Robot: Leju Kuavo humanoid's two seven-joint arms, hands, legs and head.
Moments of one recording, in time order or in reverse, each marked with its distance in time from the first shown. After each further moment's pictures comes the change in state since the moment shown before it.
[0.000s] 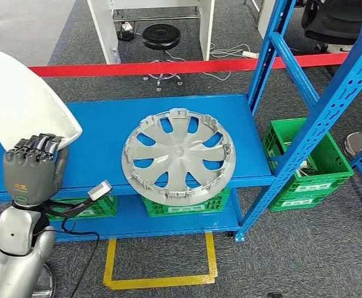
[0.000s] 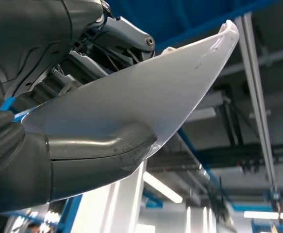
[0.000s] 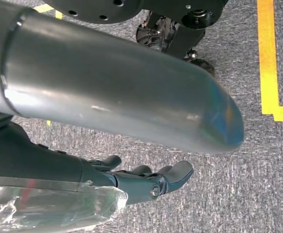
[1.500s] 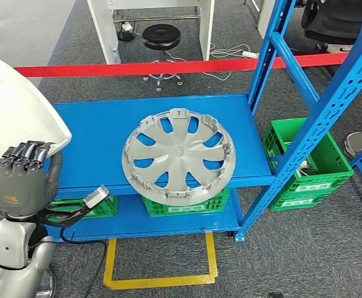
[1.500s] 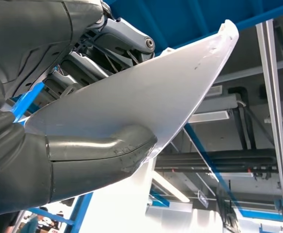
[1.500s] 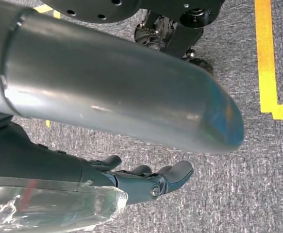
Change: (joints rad) left arm 0.075 -0.024 0.000 -0.100 0.005 -0.001 0.058; right arm -0.001 0.002 -0.008 0.001 -0.006 -0.005 -0.003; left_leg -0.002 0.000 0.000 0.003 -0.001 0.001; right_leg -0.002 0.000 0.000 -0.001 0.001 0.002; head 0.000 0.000
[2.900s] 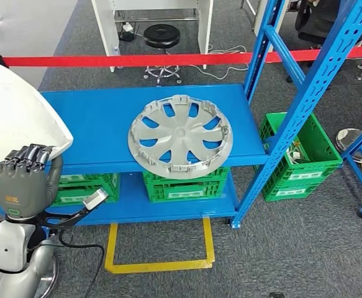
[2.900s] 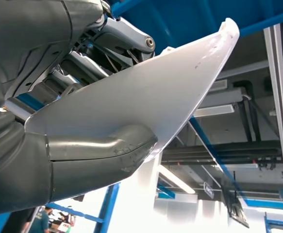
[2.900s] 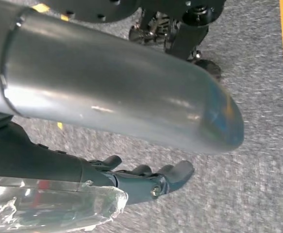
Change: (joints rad) left arm 0.018 0.010 0.002 0.001 0.014 -0.048 0.009; right arm 0.001 0.008 -0.024 0.000 0.006 0.000 -0.001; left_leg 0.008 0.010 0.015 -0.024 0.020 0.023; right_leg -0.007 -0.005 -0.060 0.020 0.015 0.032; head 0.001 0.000
